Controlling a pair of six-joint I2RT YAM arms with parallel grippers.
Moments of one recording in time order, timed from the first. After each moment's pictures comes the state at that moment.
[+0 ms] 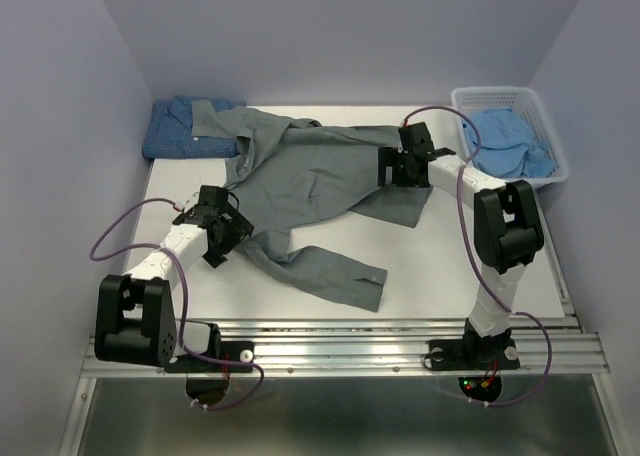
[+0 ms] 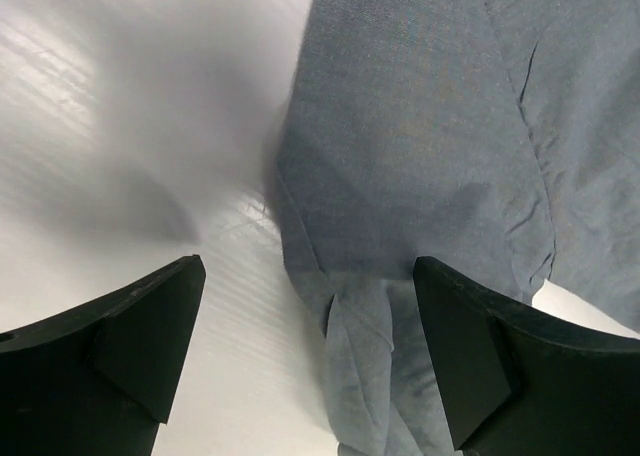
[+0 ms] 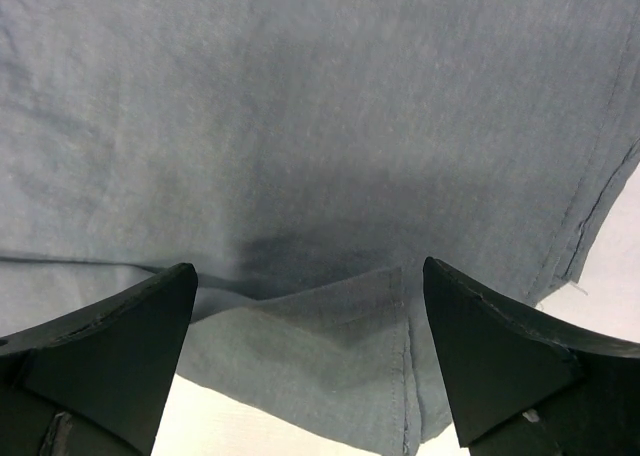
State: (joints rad) left arm -0.13 1.29 0.71 -0.54 -0.13 -0.92; right arm 0.30 1.94 1.41 -0.38 0.09 0.28
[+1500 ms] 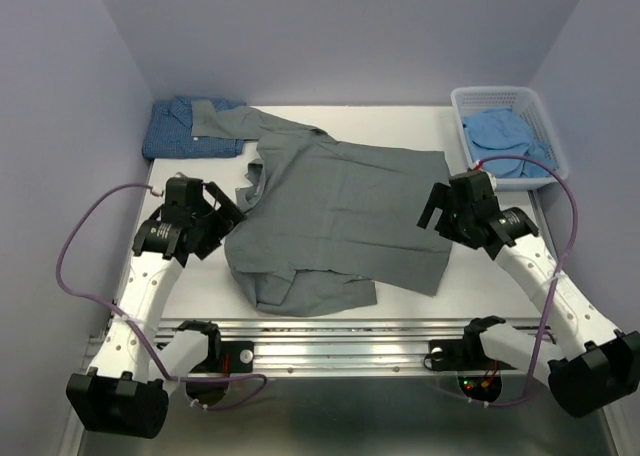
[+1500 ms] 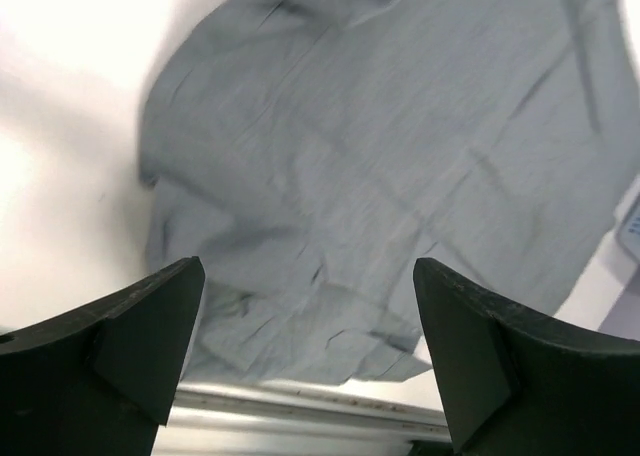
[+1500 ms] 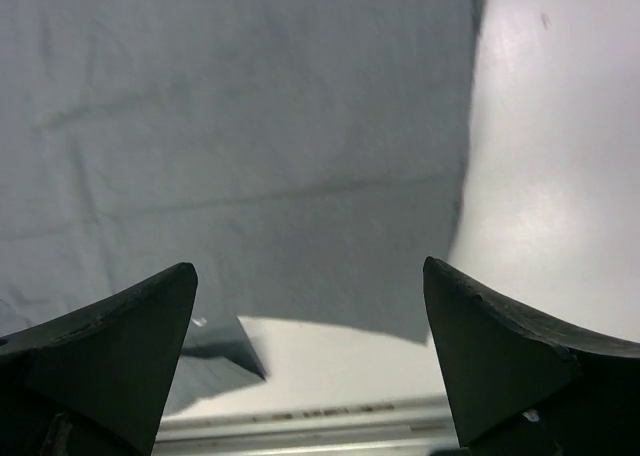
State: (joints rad) left arm -0.14 0.92 0.92 -0.90 -0.01 -0.87; right arm 0.34 1.03 0.94 -0.85 0.23 0.69
